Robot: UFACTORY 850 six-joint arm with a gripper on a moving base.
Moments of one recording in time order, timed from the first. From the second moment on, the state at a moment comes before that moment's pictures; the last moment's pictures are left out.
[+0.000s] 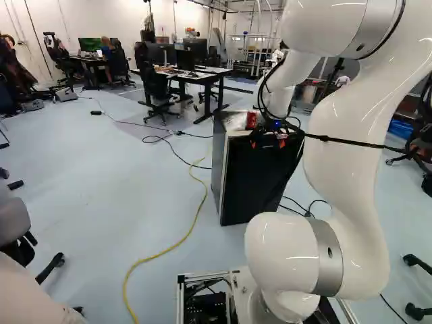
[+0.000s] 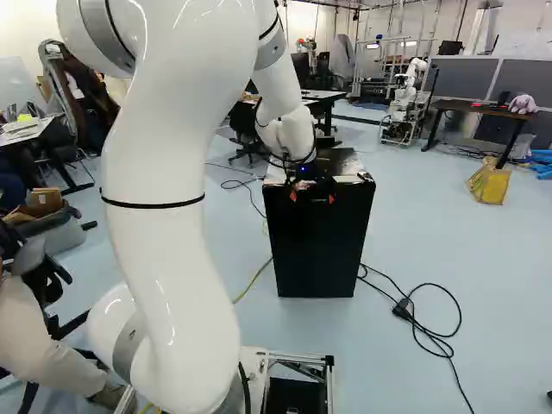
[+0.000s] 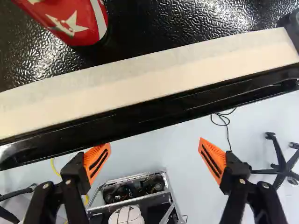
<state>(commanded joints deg) -17.7 -21.0 -61.7 -7.9 -22.7 0.0</state>
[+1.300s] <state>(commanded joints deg) -15.2 -4.1 -41.4 -8.7 -7.9 0.0</state>
